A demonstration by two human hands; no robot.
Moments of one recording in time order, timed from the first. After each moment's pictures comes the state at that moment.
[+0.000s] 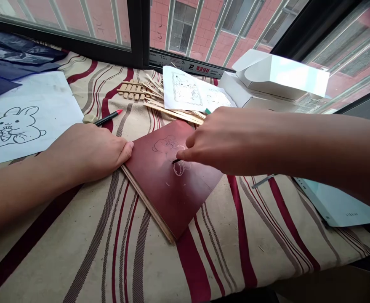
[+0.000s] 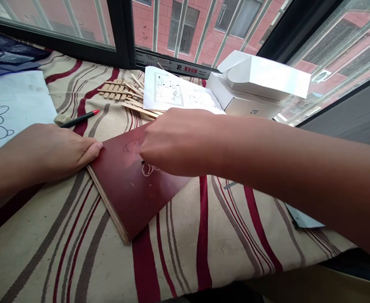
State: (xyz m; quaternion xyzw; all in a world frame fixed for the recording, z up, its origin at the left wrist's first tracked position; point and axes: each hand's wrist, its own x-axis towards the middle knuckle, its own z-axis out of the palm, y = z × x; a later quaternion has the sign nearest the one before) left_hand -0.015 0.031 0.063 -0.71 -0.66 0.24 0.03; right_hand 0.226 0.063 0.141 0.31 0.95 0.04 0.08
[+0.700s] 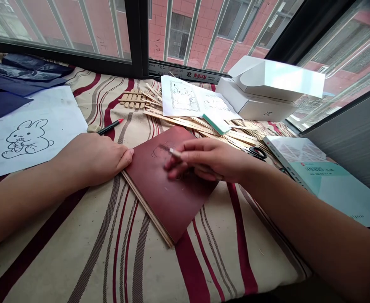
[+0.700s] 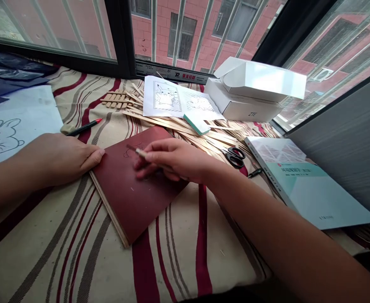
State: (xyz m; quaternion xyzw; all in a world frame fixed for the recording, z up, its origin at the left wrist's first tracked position) left_hand -0.016 0.034 0.063 -0.71 -0.66 0.24 0.02; right_hand 0.255 0.071 0.074 0.38 0.66 -0.63 -0.15
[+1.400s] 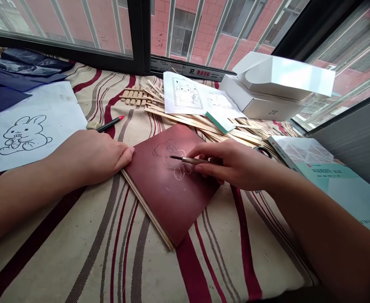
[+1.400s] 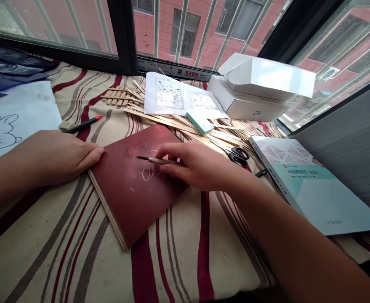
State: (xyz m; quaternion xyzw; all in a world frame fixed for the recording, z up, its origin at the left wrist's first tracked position) left_hand -0.017 0.033 0.065 -0.72 -0.65 0.24 0.02; right_hand 0.292 0.069 0.083 0.34 0.88 -0.32 -0.06
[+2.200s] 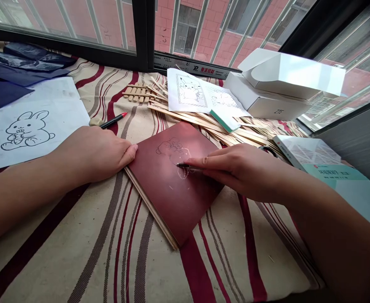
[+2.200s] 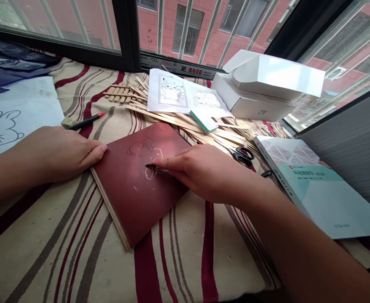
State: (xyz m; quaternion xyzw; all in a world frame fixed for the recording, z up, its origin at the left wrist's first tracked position) left_hand -0.013 0.033 0.067 -0.72 -0.65 0.25 0.02; right_hand 0.299 0.058 0.078 0.26 0.95 -0.15 -0.06
